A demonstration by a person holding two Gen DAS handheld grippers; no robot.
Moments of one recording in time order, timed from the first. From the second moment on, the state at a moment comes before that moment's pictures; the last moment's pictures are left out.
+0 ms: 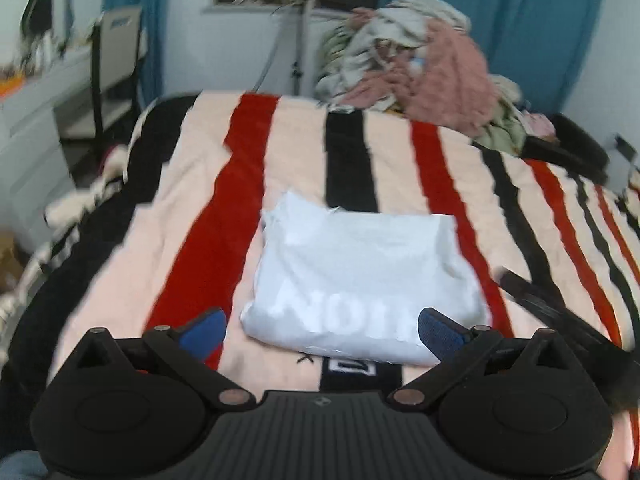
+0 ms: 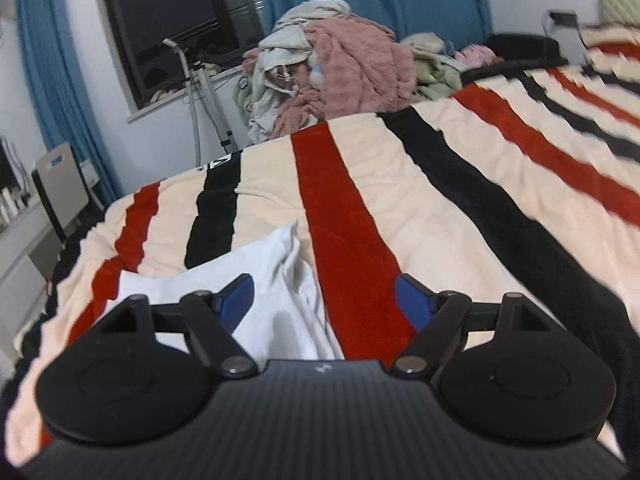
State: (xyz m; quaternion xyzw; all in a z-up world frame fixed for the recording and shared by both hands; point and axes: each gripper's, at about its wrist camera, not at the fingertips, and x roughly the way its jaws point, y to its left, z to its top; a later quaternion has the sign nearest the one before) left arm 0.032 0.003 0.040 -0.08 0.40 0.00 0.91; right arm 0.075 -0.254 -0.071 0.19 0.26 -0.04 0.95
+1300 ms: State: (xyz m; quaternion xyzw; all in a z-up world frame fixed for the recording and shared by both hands) left arm 0.107 0.092 -0.097 -0.40 0.42 -0.05 0.82; right arm 0.076 -0.269 -0.159 0.55 0.33 0.06 0.76
